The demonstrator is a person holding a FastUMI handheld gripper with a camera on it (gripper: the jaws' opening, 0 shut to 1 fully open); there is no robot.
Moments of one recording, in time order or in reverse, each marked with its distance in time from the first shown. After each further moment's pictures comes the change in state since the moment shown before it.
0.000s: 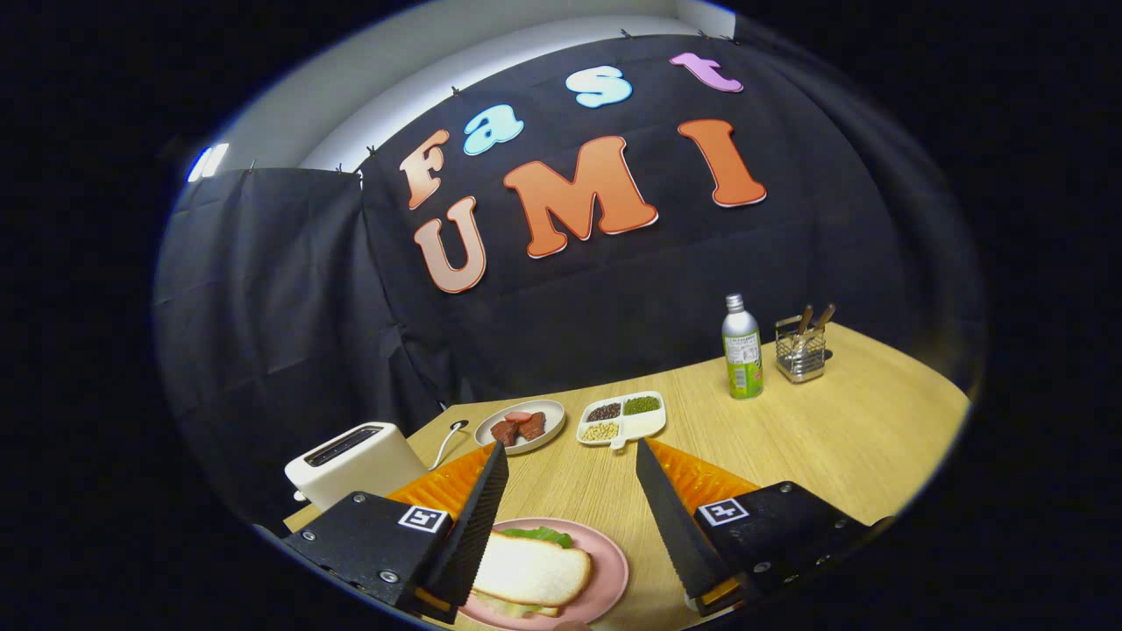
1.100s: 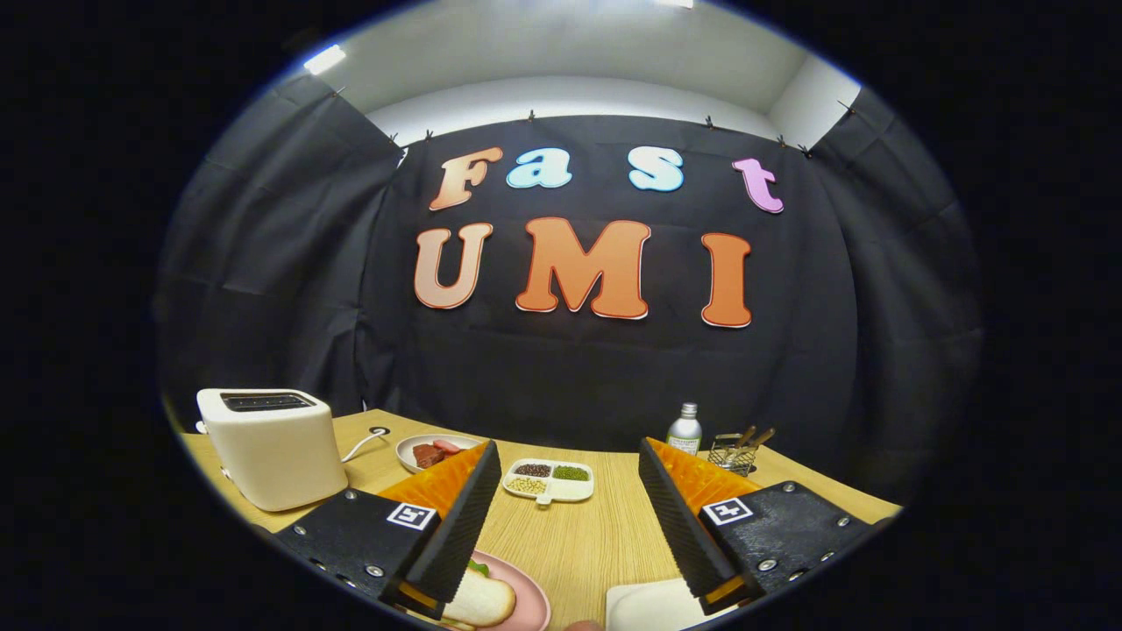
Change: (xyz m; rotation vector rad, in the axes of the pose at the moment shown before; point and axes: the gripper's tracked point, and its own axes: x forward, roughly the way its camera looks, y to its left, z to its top) arm -0.005 0.003 0.030 -0.344 -0.244 -0.163
